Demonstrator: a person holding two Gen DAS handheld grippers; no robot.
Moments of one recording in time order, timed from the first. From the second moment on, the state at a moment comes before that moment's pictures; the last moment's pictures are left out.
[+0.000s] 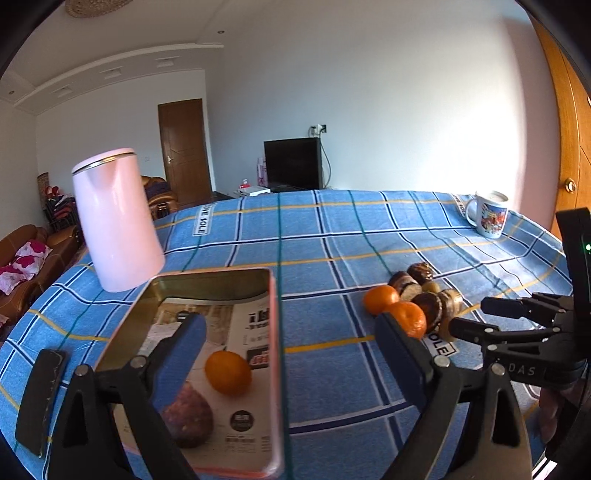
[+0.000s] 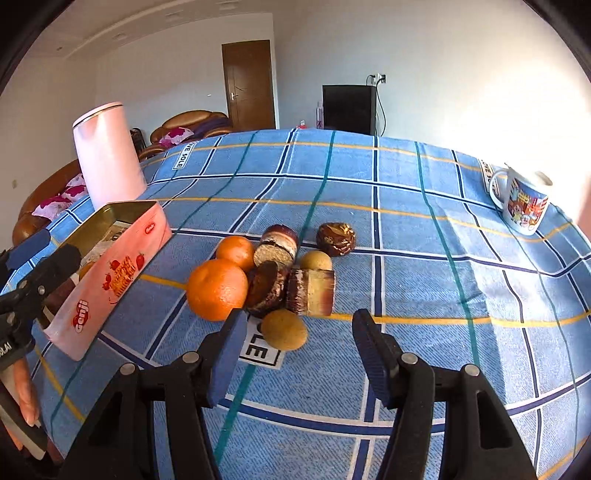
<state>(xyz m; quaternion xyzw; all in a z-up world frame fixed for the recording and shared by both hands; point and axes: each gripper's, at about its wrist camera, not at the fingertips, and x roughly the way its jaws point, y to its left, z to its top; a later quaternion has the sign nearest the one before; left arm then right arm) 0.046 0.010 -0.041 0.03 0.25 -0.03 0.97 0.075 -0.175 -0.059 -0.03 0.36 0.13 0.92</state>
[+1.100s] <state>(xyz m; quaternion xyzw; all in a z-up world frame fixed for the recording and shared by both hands) 0.120 -0.059 -0.075 0.04 0.38 -0.11 0.92 0.087 -0.207 -0.049 -0.03 0.34 0.09 0.94</state>
